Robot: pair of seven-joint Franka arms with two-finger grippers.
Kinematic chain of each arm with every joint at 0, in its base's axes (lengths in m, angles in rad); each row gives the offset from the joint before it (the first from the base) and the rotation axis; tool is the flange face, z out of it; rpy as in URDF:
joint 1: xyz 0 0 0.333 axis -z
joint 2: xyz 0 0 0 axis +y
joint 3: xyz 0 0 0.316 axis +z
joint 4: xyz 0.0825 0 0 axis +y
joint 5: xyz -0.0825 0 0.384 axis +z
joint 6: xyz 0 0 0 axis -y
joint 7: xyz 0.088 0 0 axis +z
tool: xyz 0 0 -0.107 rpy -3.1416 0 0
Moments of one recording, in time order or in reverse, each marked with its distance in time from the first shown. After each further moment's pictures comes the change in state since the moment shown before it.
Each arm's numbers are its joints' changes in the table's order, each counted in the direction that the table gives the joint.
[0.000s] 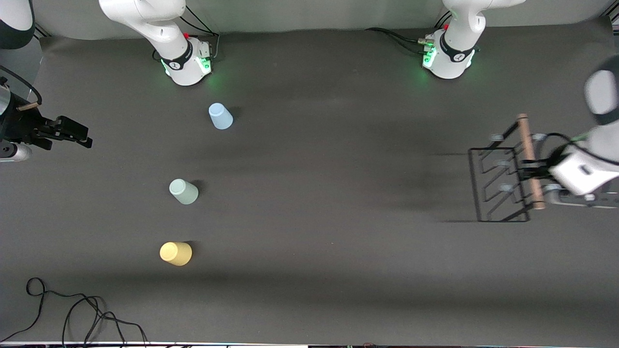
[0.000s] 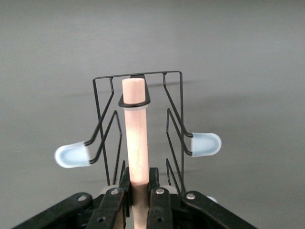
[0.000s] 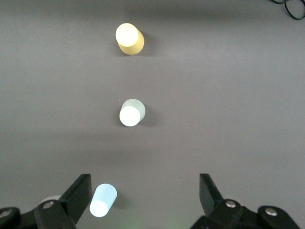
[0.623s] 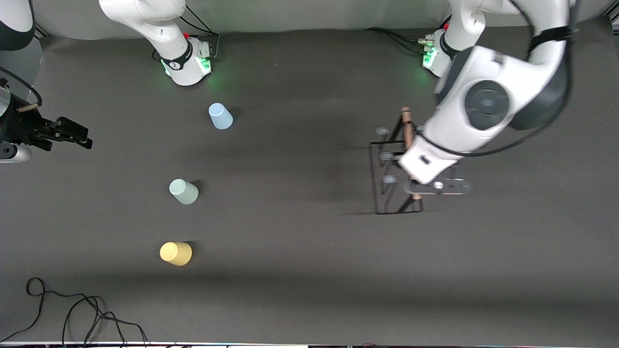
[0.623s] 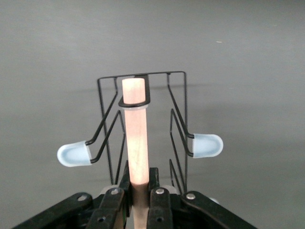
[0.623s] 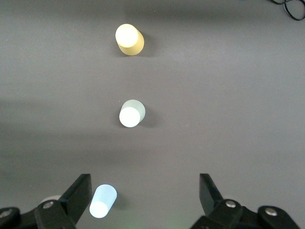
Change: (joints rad) left arm 0.407 0.142 -0.001 -0.157 -0.072 0.016 0.476; right arm -0.001 0.009 0.000 -0.006 0.000 0.002 0.000
